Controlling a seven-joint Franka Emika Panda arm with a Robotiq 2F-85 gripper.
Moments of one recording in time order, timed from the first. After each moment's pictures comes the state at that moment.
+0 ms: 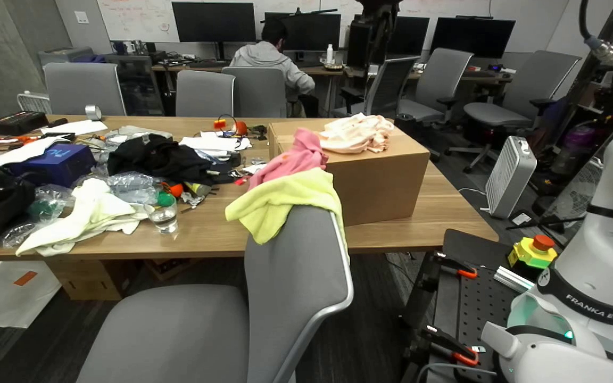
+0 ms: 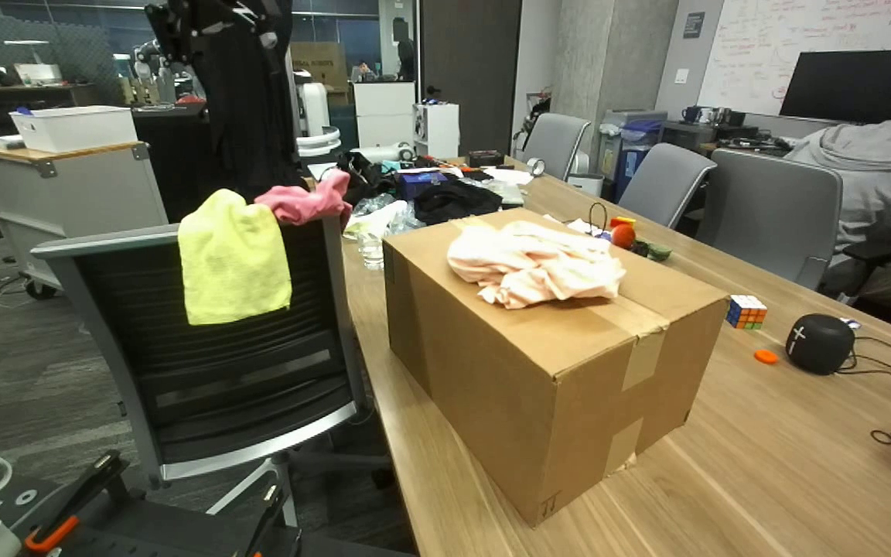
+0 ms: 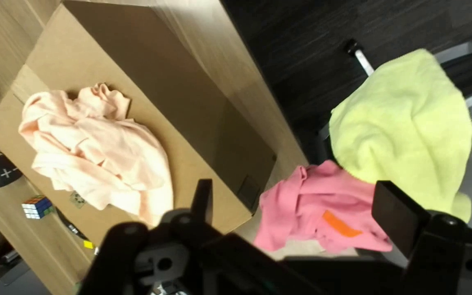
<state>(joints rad) 0.07 -0.41 0.11 -2.15 -0.28 1.77 0.20</state>
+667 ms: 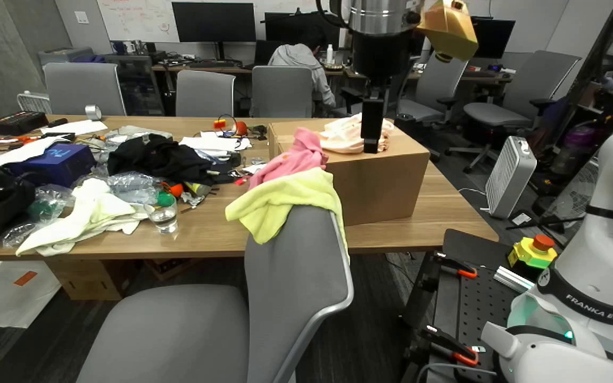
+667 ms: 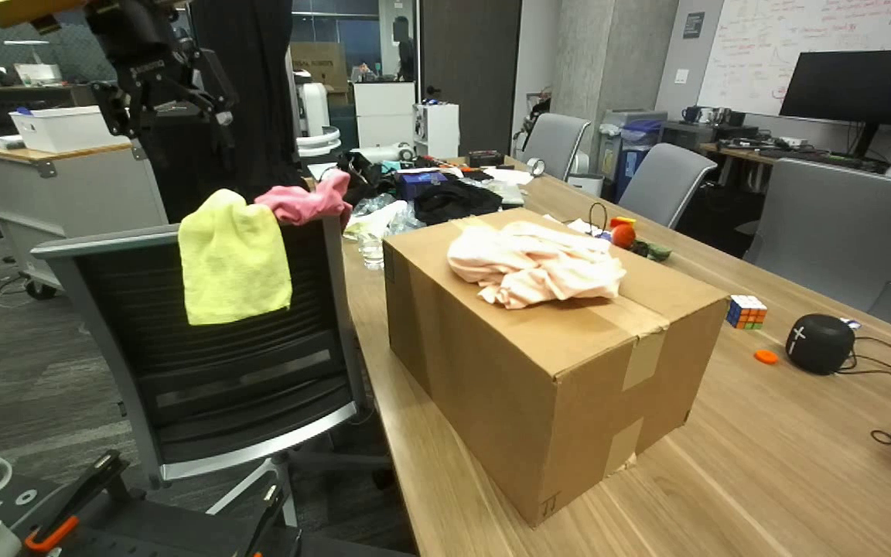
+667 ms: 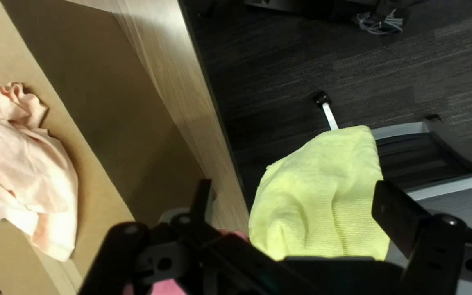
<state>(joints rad) 0.15 -0.42 0.16 -2.33 -0.23 1.85 0.13</state>
